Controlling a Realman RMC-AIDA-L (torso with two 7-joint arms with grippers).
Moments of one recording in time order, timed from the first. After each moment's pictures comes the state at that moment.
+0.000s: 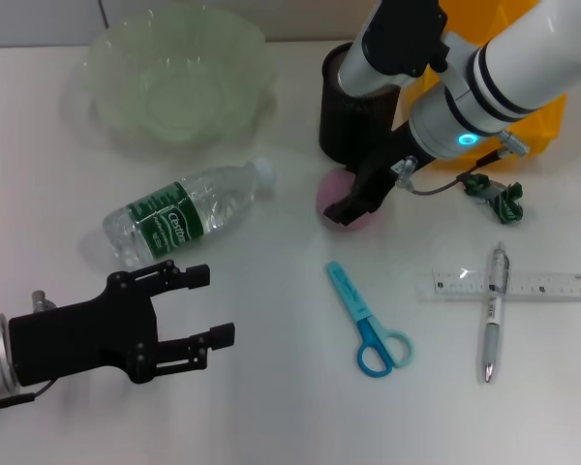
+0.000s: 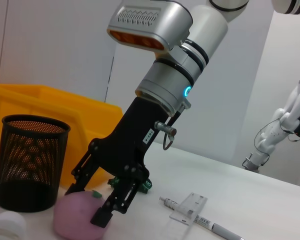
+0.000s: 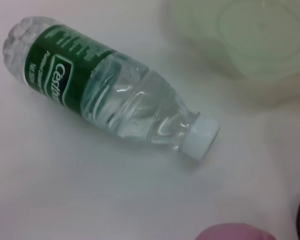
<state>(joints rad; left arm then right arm) -0.36 -2.07 0.67 0.44 1.97 1.70 -1.01 0.98 2.09 -1.36 -0.66 -2.44 -1.09 2.13</state>
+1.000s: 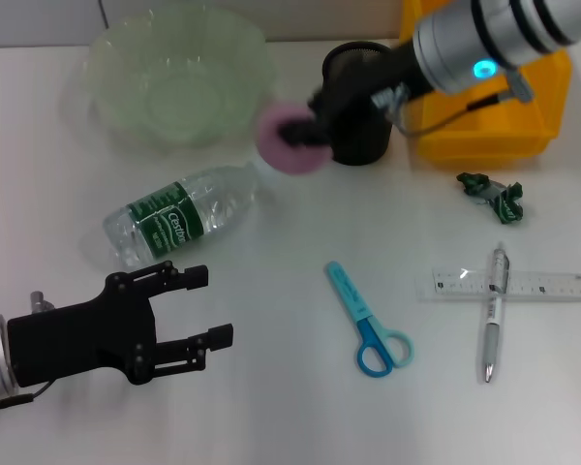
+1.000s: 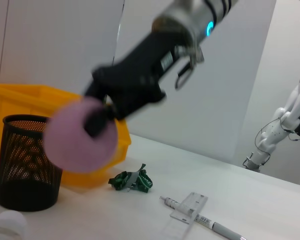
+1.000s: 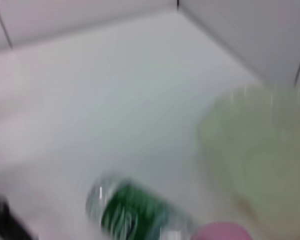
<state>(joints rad) -0.35 -2.06 0.67 0.44 1.96 1.70 -1.00 0.87 2.08 -1.28 -1.03 -2.21 -1.28 2.13</state>
